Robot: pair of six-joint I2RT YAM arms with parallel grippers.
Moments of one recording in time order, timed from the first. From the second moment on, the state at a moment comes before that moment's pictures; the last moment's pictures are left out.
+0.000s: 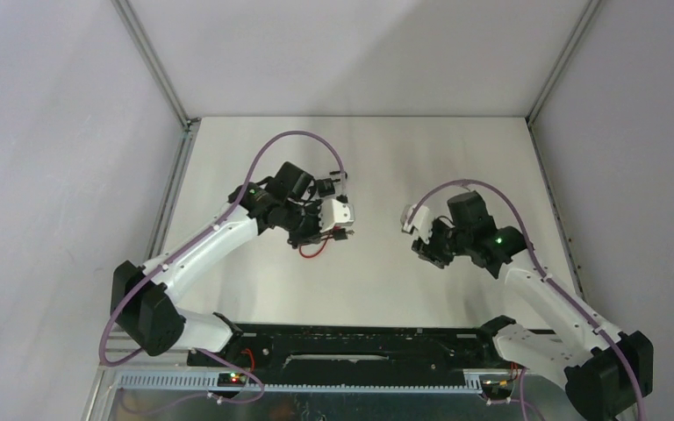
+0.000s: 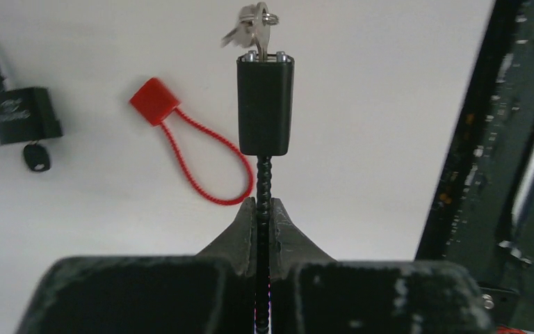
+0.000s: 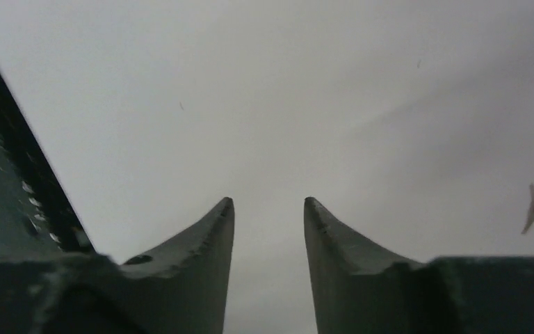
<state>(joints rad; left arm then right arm) -0.64 1.36 1.19 -0.88 0.35 0.74 0.46 0.99 0.74 -0.66 -0.33 -0.65</state>
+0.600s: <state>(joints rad) -0.79 1.38 1.21 -0.91 0.51 0.70 0.56 1.27 1.04 -0.59 -0.93 -0.50</state>
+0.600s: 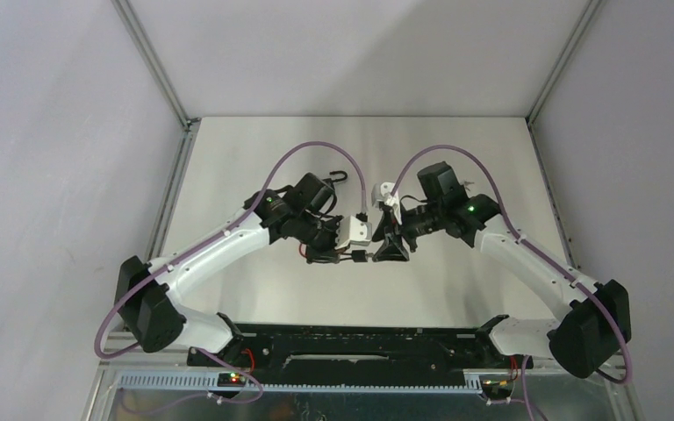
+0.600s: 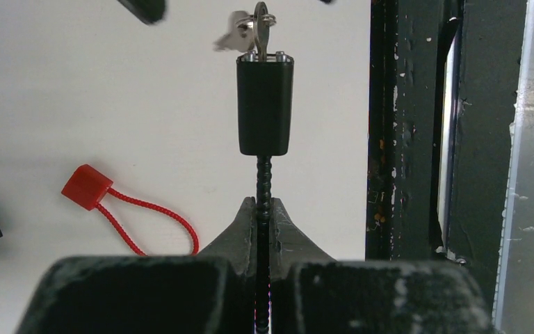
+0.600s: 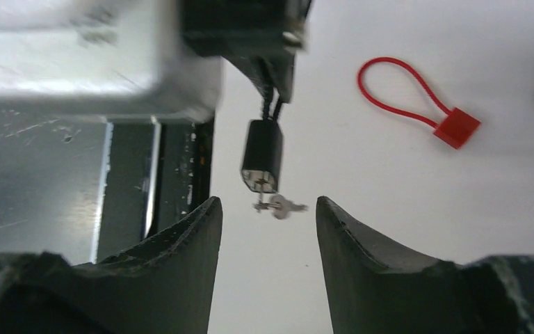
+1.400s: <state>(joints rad) -0.79 1.39 1.22 -0.94 0.50 0.65 0.63 1.30 1.06 -0.61 -0.88 -0.52</state>
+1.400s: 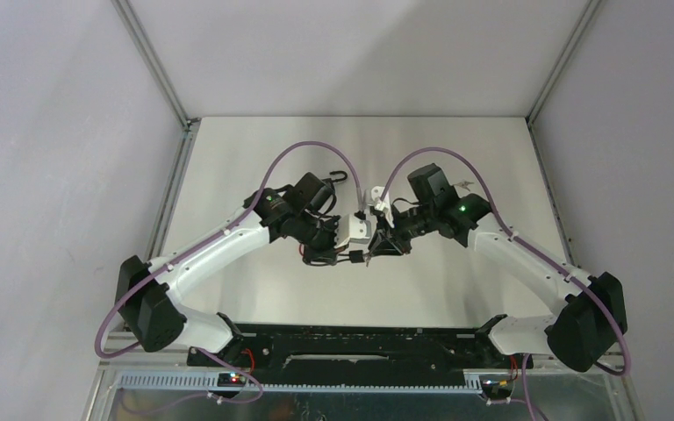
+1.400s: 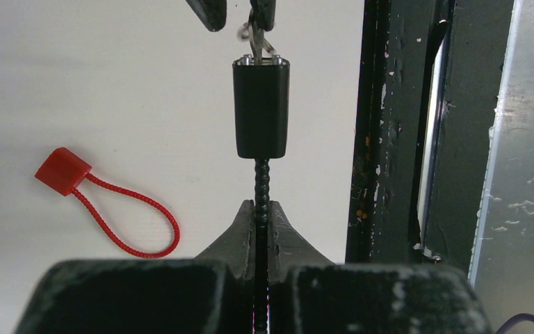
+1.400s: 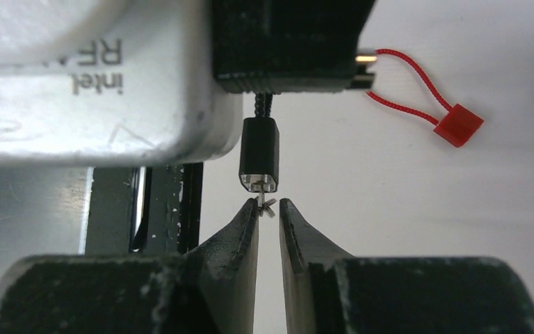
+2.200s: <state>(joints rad) -0.79 1.39 1.22 -0.83 0.46 0.60 0.55 1.32 1.00 -0.53 -0.95 -0.41</state>
